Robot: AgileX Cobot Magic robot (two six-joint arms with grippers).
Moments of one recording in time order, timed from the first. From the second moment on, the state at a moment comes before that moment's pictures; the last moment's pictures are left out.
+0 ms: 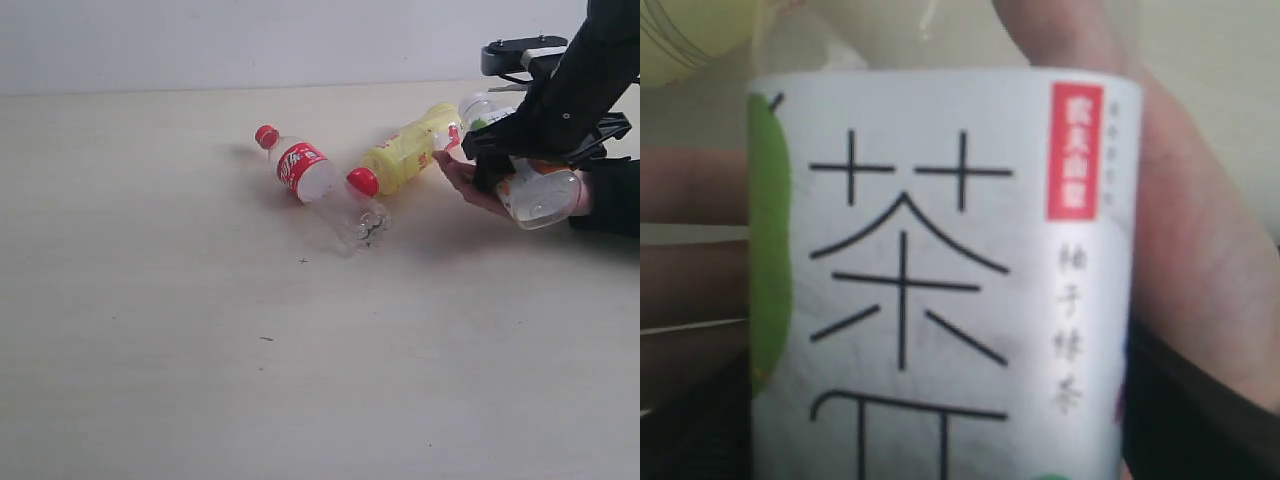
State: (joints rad) left arm 0.04 0.01 0.00 0.00 0.13 0.03; right arm 0.15 1.91 -1.29 0.07 0.80 -0.09
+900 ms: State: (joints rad) left arm 0.04 0.01 0.00 0.00 0.13 0.03; right arm 0.15 1.69 -1.29 0.08 0.80 -0.10
